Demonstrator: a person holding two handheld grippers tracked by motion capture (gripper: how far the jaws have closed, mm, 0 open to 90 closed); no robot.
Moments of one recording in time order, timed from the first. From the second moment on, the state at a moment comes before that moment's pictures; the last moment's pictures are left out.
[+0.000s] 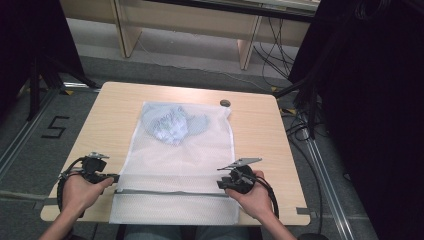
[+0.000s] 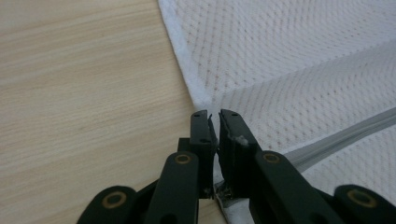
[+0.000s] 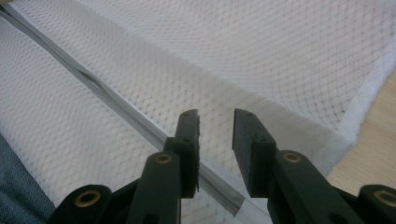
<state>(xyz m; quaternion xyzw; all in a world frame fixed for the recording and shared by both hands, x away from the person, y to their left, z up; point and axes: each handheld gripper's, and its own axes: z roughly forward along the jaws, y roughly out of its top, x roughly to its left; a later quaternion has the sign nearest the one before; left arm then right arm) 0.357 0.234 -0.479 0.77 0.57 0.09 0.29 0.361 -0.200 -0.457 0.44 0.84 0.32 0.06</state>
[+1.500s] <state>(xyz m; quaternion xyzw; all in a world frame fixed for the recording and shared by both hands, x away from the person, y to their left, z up) 0.360 0.231 -0.490 0.77 0.59 0.03 0.23 0.363 -0.057 -0.459 0.34 0.89 0.32 -0.01</state>
